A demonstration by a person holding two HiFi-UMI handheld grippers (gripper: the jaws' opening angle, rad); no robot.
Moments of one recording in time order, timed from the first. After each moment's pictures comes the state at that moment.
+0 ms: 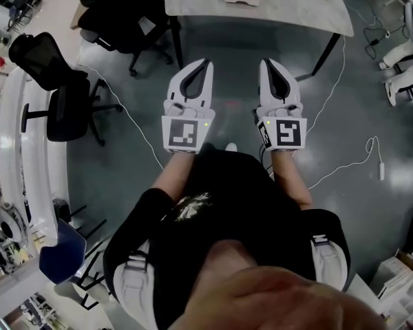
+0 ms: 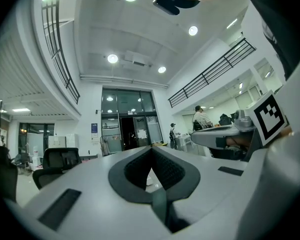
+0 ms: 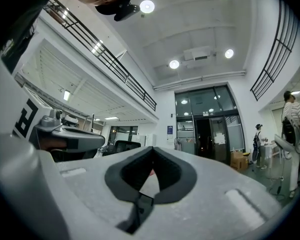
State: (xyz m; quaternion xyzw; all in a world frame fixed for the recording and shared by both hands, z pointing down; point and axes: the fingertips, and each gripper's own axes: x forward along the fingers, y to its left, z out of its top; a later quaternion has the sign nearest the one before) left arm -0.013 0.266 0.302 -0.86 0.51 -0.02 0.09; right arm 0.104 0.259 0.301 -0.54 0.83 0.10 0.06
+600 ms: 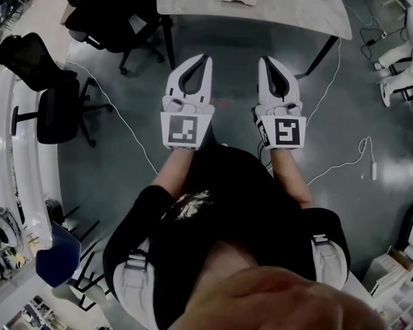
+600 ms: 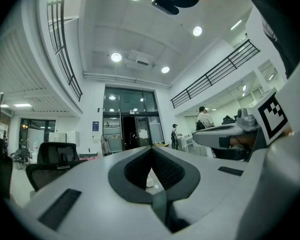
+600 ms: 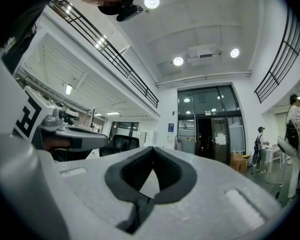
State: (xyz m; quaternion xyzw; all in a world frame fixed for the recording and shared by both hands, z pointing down) left arm -0.013 0.197 0.325 -0.85 0.51 -0.01 0.08; right arm 0.102 0.194 0.320 -0.53 0.84 0.11 0.03
